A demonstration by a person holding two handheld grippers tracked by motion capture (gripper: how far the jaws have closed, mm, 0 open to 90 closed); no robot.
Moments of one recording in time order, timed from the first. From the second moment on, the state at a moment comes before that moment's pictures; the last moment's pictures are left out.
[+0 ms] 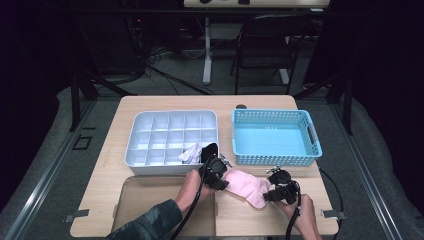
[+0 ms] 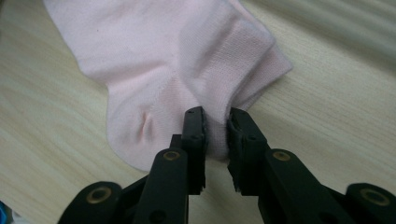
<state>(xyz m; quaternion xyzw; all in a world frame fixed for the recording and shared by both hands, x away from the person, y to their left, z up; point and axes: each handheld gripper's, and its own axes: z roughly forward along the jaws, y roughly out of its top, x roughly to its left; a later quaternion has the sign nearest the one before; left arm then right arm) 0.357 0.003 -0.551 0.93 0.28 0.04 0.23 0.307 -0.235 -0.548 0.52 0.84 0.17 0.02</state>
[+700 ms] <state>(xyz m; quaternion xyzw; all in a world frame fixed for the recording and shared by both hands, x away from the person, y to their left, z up) 0.348 0.012 -0.557 0.93 0.27 0.02 0.26 0.312 -0.252 -0.551 0.53 0.82 0.21 0.03</state>
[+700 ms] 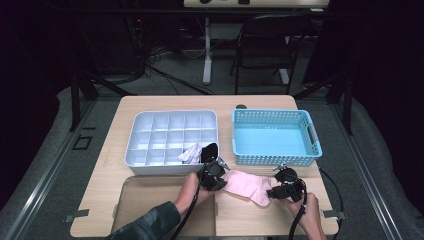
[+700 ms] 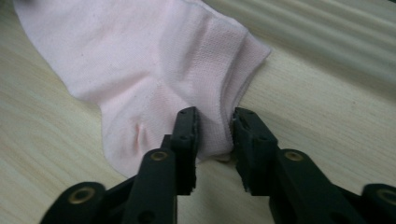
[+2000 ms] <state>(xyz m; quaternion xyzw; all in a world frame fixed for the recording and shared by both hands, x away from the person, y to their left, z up) 0.334 0.029 -0.559 0.91 0.29 -0.03 0.29 0.318 -0.247 -0.555 0.54 0.81 0.25 0.02</state>
